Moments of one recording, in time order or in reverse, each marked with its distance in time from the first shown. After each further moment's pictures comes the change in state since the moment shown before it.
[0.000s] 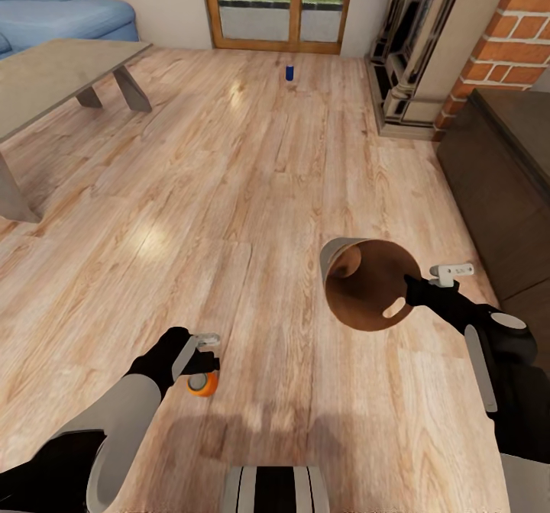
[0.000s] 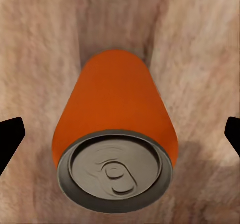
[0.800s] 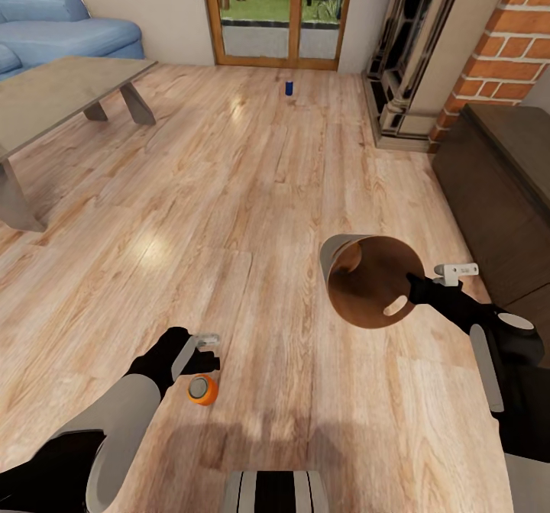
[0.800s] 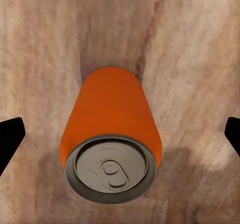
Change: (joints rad) left arm 0.000 0.002 0.002 0.000 0.001 -0.002 -0.011; right arm 0.000 -0.009 -0.018 0.000 -0.054 0.000 0.000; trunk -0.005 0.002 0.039
